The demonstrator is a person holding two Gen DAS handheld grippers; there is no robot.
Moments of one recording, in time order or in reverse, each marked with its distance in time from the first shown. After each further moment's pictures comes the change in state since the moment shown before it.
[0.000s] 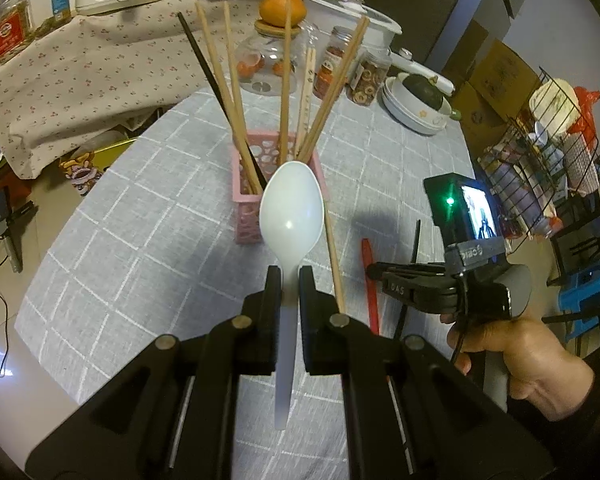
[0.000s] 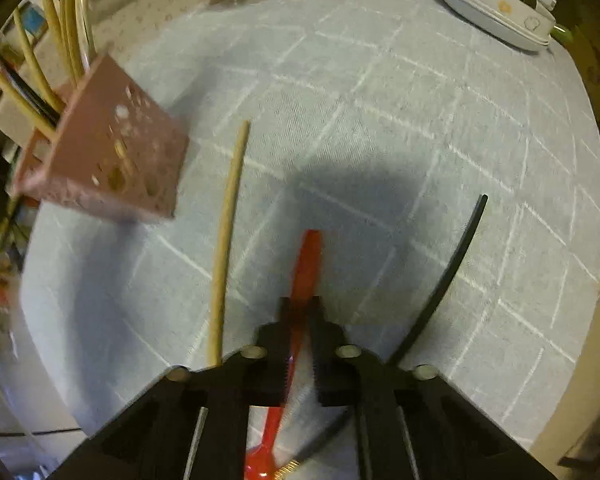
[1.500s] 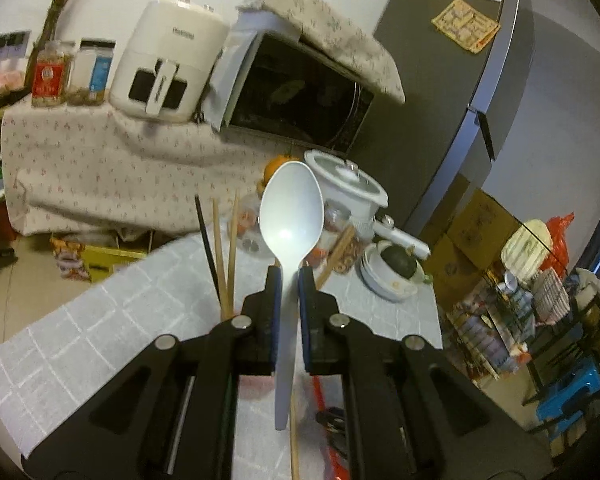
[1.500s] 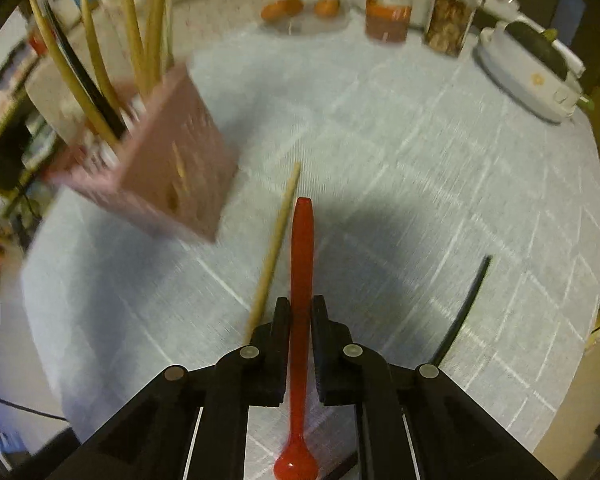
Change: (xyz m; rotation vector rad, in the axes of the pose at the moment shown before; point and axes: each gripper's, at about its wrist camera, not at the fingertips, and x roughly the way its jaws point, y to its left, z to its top) left arm -0.039 0.010 0.040 -0.155 -0.570 -0.089; right arm -0.033 0.023 0.018 -0.152 -0.148 0.013
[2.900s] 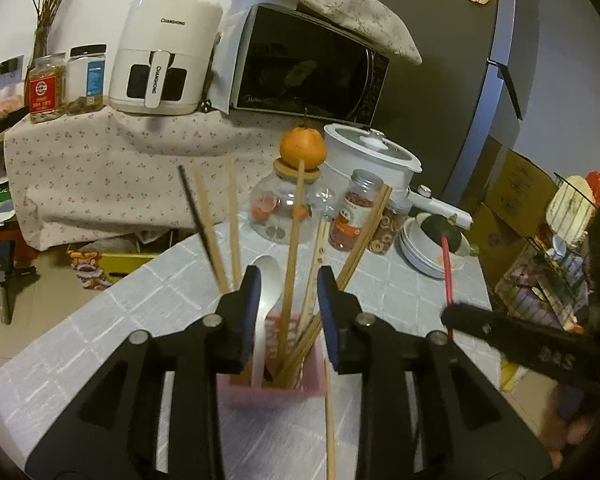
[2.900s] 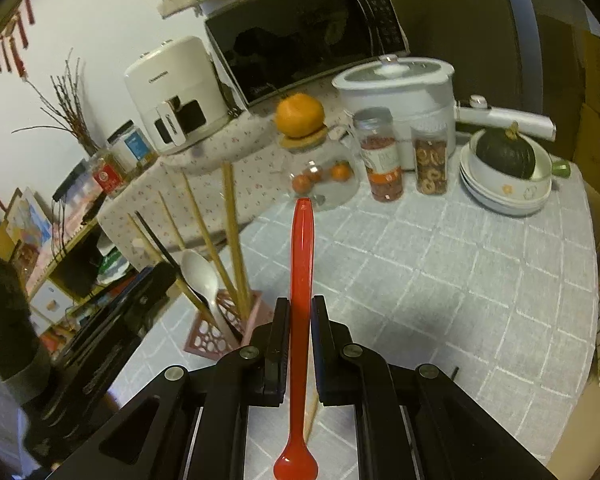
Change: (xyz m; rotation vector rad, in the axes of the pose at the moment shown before) left arm 0.039 -0.010 -0.017 0.106 0.083 0.125; right arm -0.107 -0.028 0.029 0.091 -0.407 0.204
